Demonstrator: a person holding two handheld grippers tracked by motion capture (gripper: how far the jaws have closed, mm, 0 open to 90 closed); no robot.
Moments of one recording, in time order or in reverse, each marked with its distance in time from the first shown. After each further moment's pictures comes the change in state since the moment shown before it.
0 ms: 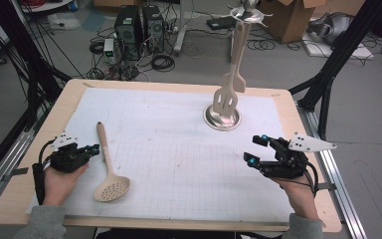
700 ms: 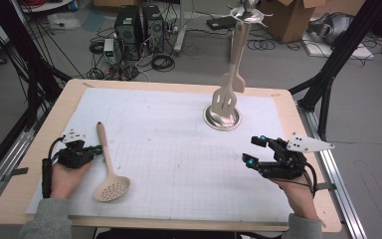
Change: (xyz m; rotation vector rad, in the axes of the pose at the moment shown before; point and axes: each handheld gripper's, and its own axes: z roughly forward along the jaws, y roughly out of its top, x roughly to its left) left arm 0.011 -0.007 0.028 0.113 0.049 -0.025; right arm 0.002 -0.001 0.002 0.013 0.006 0.005
